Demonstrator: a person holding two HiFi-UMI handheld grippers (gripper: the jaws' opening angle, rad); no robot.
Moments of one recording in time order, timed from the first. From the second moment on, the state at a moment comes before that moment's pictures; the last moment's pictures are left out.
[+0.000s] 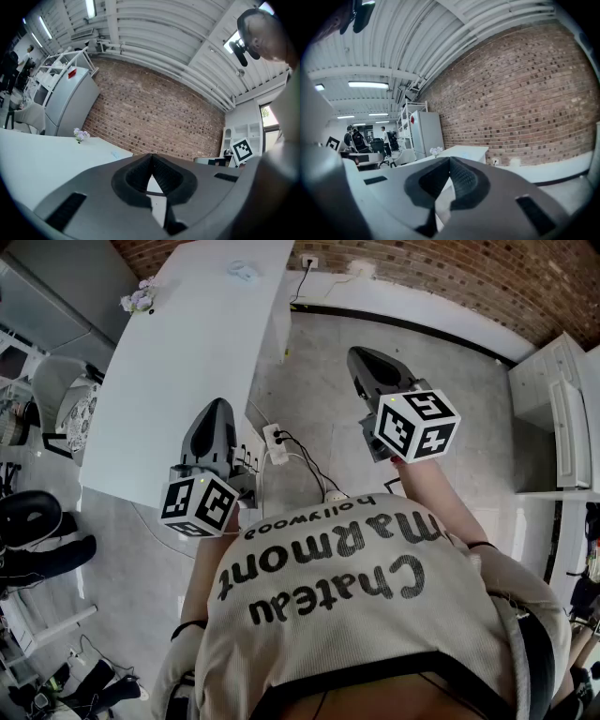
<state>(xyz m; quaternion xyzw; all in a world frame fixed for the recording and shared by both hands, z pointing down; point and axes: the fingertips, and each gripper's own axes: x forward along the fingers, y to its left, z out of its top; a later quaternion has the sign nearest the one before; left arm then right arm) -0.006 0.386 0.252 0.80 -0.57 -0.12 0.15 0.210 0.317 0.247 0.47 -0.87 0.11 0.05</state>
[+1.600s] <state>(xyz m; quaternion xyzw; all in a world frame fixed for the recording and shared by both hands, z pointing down) 0.007 0.275 0.279 0.80 -0.57 -0.11 0.17 0.209 0.200 0.291 0.45 -0.88 0.15 0.07</state>
